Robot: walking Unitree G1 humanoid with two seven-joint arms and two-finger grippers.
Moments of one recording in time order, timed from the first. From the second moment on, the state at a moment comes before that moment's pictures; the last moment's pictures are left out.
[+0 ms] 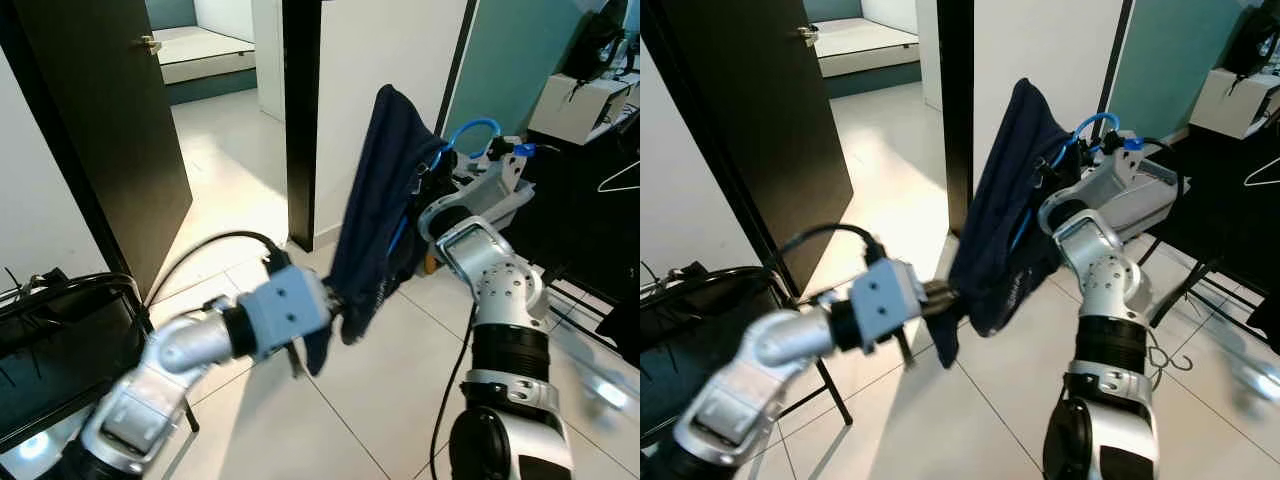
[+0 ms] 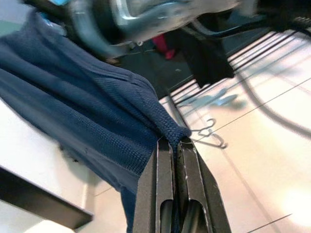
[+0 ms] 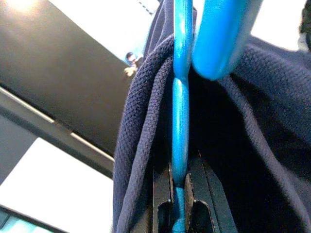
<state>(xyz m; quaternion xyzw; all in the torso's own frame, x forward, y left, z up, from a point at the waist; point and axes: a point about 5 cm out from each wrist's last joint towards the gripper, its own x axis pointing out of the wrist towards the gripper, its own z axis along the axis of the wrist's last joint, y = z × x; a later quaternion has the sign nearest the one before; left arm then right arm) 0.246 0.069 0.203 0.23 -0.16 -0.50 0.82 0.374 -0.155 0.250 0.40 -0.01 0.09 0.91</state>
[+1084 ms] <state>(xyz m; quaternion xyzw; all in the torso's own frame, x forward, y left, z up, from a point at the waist) 0.191 0.081 0.218 0.08 -0.05 -0.67 0.74 0.341 -0.176 0.284 0.12 -0.16 0.29 0.93</state>
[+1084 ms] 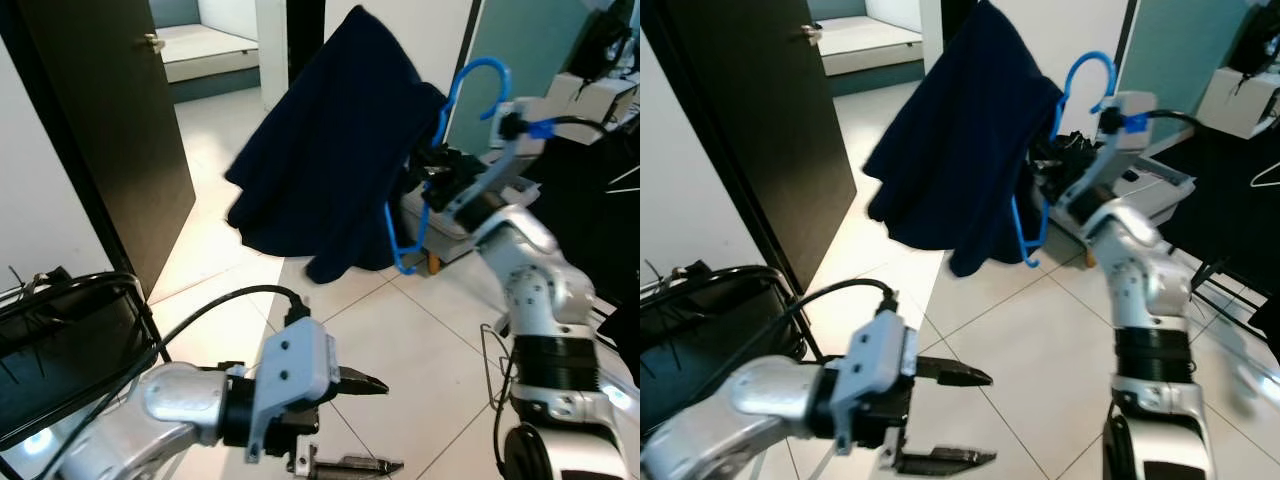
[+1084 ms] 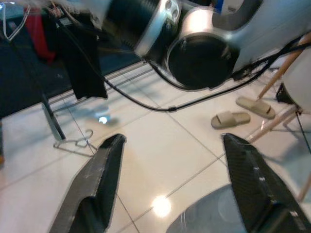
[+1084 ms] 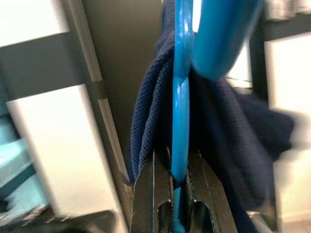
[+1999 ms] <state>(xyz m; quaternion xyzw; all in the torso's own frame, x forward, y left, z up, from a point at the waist) 0.250 0.113 0.299 -0.15 -0.26 -0.32 0.90 0.291 -0.182 0.265 0.13 -0.12 0.53 0.83</state>
